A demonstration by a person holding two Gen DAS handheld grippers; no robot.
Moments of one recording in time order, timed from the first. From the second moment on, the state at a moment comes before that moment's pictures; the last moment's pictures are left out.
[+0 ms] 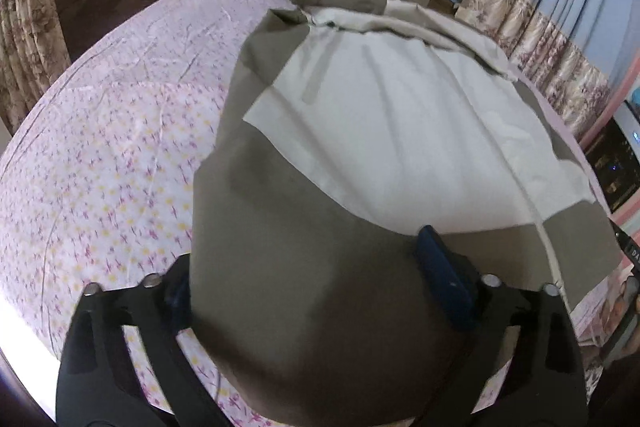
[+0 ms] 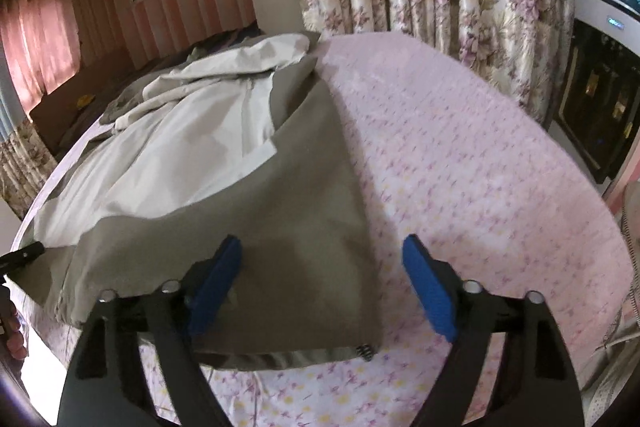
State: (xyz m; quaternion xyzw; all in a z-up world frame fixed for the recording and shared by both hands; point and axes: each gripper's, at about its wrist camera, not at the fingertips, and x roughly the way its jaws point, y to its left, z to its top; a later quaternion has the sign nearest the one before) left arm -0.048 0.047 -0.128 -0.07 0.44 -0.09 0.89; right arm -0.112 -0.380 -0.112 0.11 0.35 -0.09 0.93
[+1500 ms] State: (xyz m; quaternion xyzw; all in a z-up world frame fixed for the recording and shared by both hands) left arm 0.171 0.033 0.070 -0.02 0.32 -0.13 0.94; right arm 0.135 -0.455 0.114 0.11 0.19 -0.04 0.97
